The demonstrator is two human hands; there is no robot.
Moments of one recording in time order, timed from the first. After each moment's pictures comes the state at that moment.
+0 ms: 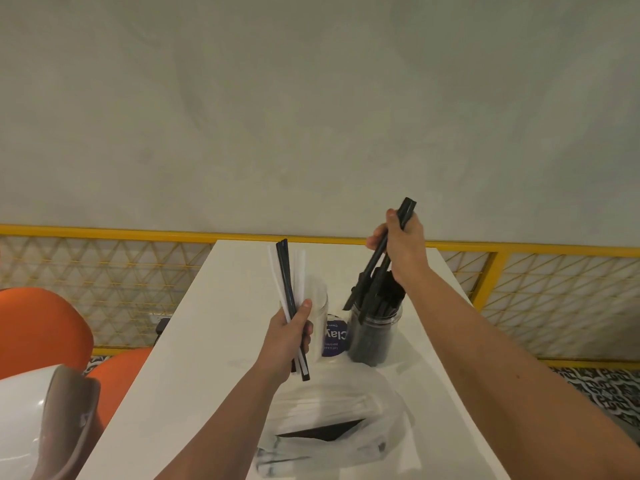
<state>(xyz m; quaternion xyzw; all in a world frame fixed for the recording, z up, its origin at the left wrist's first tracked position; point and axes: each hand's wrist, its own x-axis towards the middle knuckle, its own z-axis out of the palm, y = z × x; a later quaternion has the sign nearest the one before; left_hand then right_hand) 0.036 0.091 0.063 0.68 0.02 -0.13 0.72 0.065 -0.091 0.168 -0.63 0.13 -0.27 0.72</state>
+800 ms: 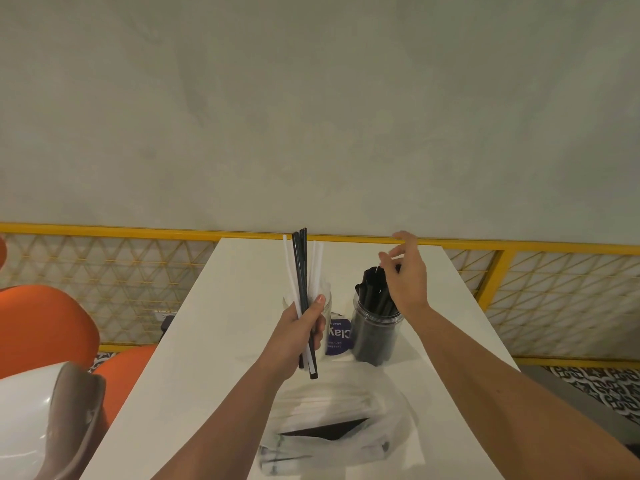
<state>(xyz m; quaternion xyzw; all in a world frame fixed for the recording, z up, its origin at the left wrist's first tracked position) 0.035 0.087 0.073 0.69 -0.03 -0.18 0.70 0.058 -0.108 0.099 -0.82 0.12 -0.32 0.46</state>
